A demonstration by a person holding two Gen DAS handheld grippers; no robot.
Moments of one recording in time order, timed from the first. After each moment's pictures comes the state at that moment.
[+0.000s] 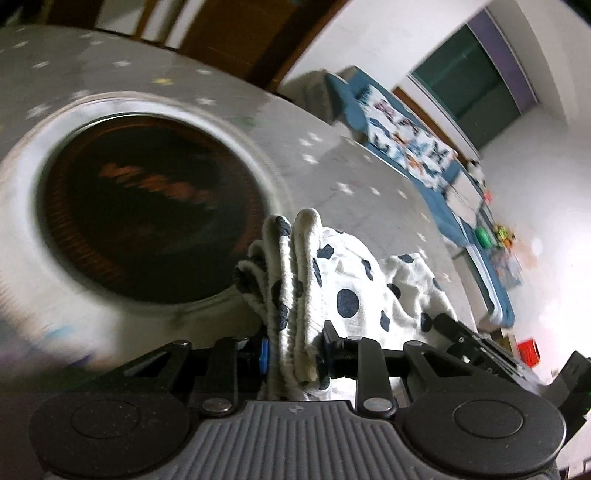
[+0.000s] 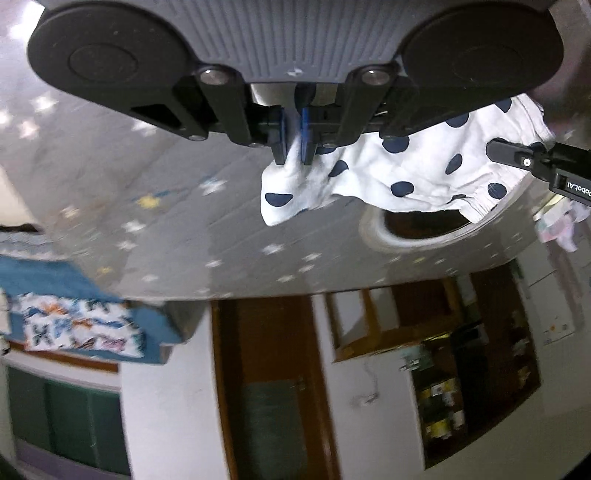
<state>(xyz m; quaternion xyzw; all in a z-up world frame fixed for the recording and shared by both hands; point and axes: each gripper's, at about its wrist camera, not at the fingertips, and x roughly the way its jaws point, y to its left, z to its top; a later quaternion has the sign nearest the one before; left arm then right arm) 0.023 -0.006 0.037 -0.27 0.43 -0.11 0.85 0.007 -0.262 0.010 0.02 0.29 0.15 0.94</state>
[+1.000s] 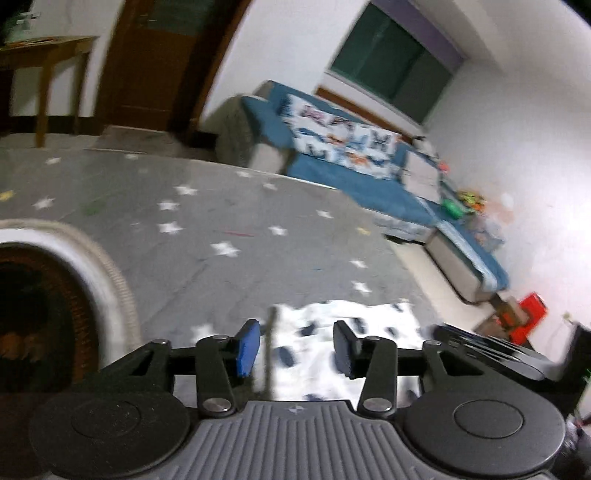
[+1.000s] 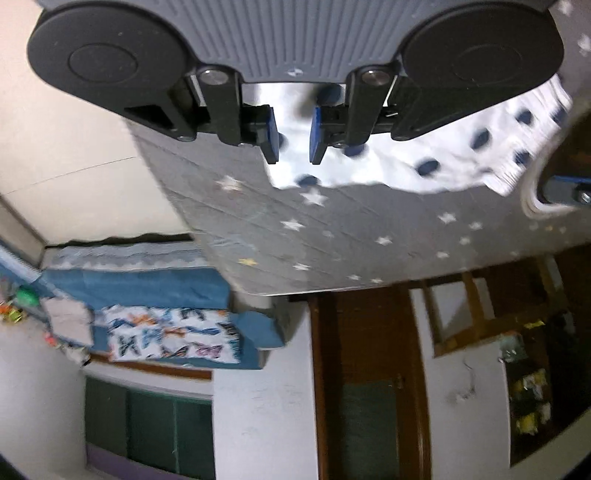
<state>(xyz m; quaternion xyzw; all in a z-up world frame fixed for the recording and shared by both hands) 0.125 -0.122 0.063 -0.15 0.37 -0.19 0.90 0.096 -0.368 -0.005 0.03 0.32 0.03 0.95</state>
